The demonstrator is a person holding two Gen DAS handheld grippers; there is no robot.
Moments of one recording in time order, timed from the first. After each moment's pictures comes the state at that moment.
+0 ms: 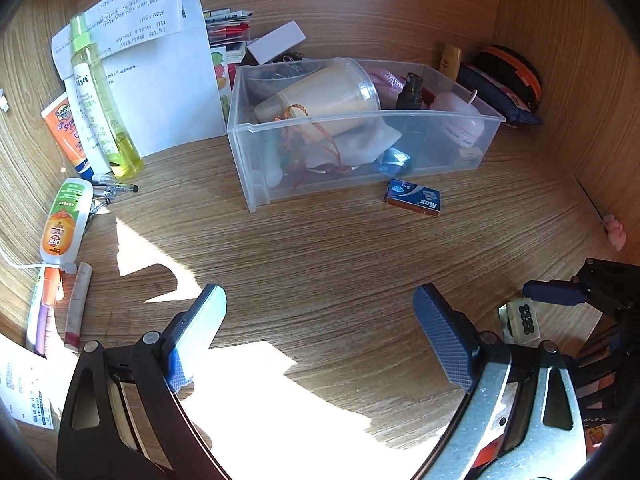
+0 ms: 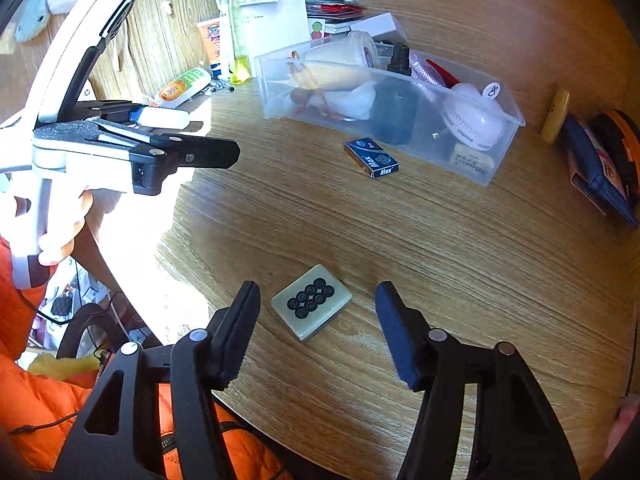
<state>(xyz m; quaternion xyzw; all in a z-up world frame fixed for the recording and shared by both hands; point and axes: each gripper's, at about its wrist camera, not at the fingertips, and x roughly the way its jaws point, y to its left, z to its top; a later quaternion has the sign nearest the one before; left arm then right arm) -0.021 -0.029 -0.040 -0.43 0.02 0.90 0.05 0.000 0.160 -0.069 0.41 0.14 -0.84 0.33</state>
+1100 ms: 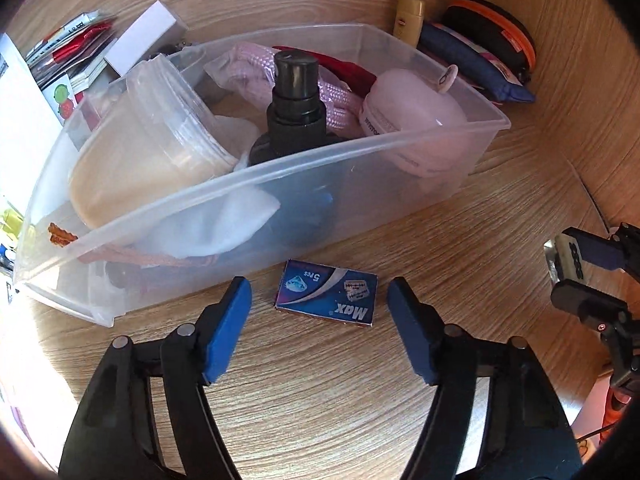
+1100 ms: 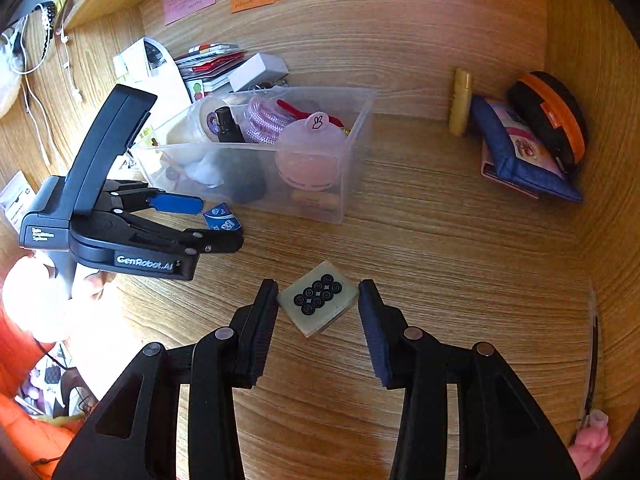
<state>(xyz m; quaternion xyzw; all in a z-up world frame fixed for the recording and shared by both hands) -0.127 0.050 -0.063 -0.48 0.05 0.87 0.12 -0.073 0.238 -0.040 0.39 0.06 -0.89 0.25</state>
